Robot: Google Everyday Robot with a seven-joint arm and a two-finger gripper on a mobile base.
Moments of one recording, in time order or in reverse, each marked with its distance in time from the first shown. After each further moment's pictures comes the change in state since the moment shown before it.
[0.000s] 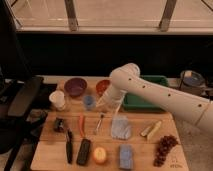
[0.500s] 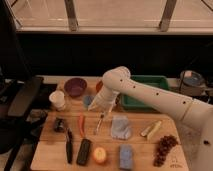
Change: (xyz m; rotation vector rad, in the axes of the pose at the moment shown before) arm -0.007 -0.016 0.023 0.008 -0.057 -0.069
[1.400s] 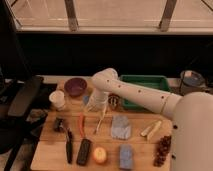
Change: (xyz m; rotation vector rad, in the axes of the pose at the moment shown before) arm 0.019 -0.016 0.060 -0.104 -0.039 -0.070
